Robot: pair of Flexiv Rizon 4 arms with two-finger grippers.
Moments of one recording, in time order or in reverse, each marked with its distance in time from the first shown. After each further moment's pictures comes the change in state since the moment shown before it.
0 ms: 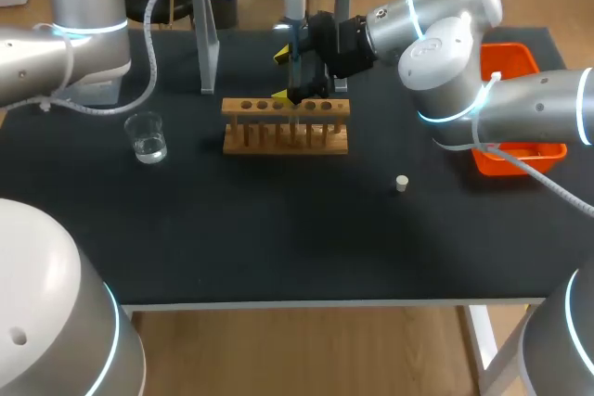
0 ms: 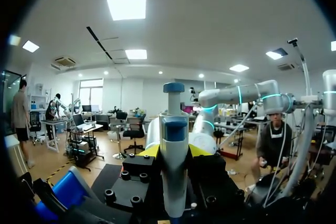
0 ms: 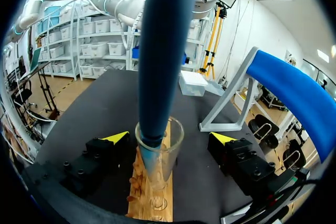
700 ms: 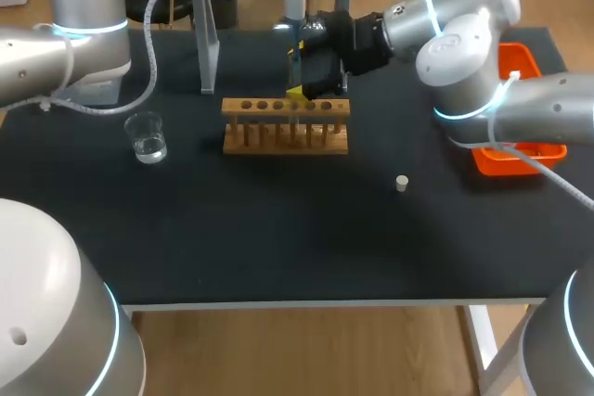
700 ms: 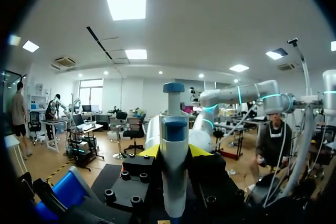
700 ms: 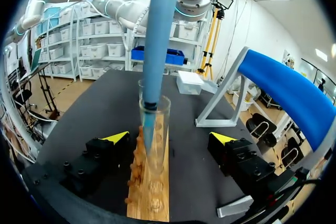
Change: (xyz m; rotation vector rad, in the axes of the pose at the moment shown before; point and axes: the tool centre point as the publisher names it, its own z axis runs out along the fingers) left arm 0.000 0.000 0.000 0.000 0.000 0.000; right arm -0.005 -0.010 -0.029 -0.009 -0.012 0.007
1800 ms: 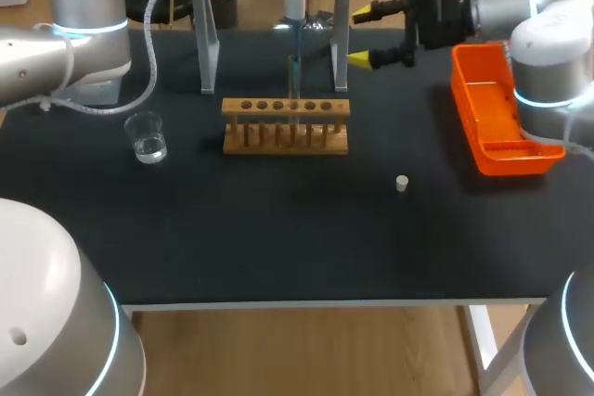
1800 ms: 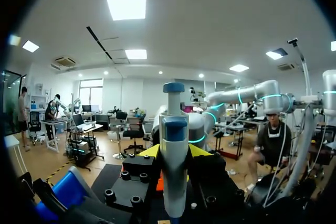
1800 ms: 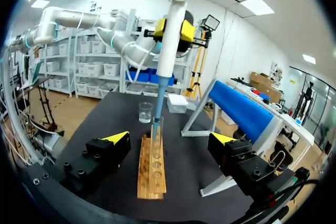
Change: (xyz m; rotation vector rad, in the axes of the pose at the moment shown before) left arm 0.000 0.000 0.000 0.000 0.000 0.000; right arm -0.004 0.029 -0.137 -0.159 -0.086 0.028
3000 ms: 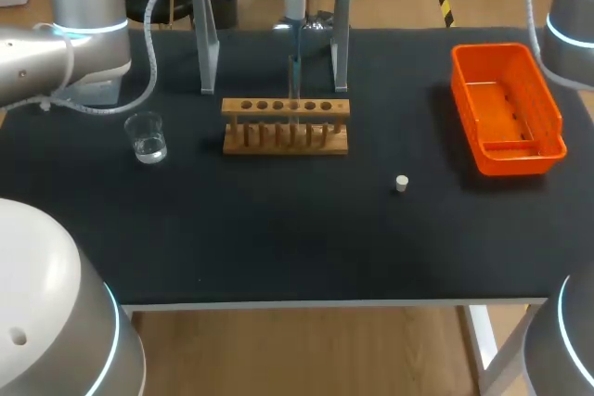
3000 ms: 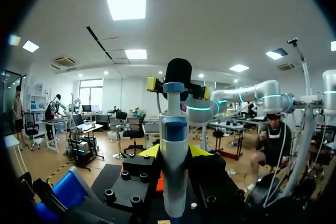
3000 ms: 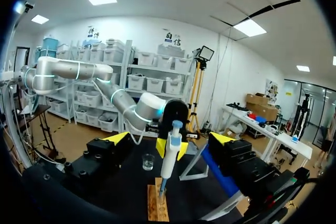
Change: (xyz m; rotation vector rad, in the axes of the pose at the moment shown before) left arm 0.000 0.000 0.000 0.000 0.000 0.000; right arm 0.003 0.198 -0.056 -0.205 -0.013 0.018
